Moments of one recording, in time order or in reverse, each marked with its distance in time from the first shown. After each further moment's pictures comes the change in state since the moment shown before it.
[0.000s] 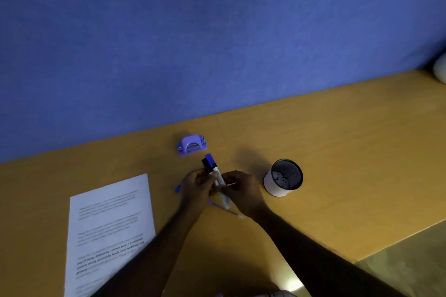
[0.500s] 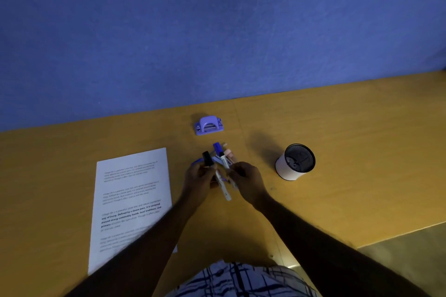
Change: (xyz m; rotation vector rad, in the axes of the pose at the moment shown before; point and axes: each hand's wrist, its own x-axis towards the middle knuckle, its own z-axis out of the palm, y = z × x) left_hand -0.037 -0.017 -0.042 -0.047 -0.029 -0.055; right_hand -0.021 0.003 0.030 0.114 -0.049 0.077
